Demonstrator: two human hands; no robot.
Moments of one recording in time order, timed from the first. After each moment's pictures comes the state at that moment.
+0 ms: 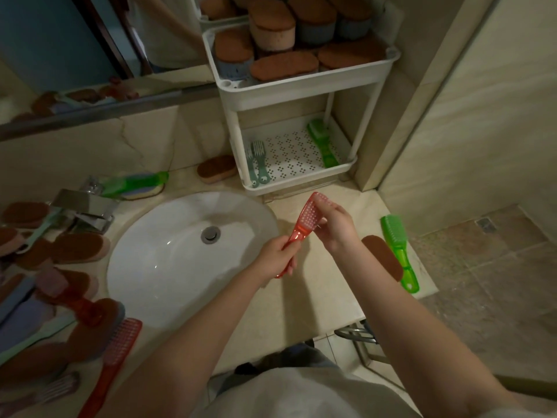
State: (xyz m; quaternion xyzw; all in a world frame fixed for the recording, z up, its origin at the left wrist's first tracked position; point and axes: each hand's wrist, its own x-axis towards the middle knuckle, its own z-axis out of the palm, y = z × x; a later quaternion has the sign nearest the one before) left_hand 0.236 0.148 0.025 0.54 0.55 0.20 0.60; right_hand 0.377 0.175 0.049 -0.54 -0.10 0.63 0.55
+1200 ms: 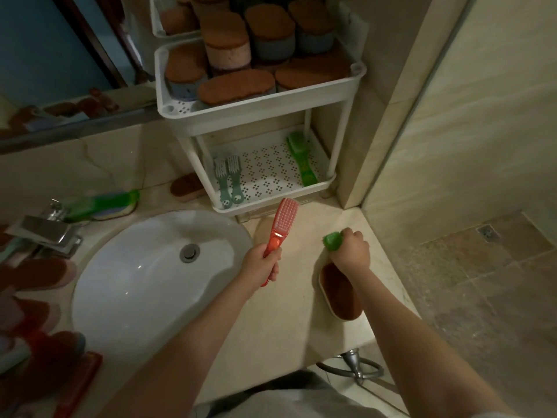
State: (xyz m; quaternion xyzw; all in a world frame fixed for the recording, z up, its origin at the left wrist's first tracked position) left_hand 0.284 0.189 0.002 0.48 0.63 0.25 0.56; right_hand 0.483 0.192 -0.022 -0.83 -0.49 0.25 0.08
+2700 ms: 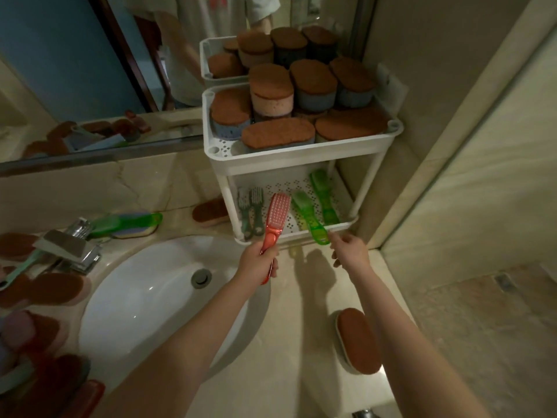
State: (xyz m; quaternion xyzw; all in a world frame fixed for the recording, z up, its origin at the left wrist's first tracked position) left_hand 0.255 0.248 0.051 0.42 0.64 0.33 0.55; right_hand 0.448 0.265 0.040 -0.77 -0.37 0.42 0.30
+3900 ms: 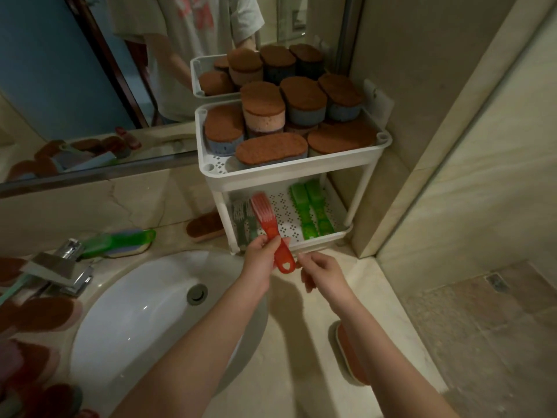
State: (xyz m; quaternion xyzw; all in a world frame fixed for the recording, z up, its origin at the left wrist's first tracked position) left_hand 0.279 0.270 0.073 0.25 0.56 0.46 0.64; right_hand 0.402 0.227 0.062 -0.60 -0.44 0.53 0.42
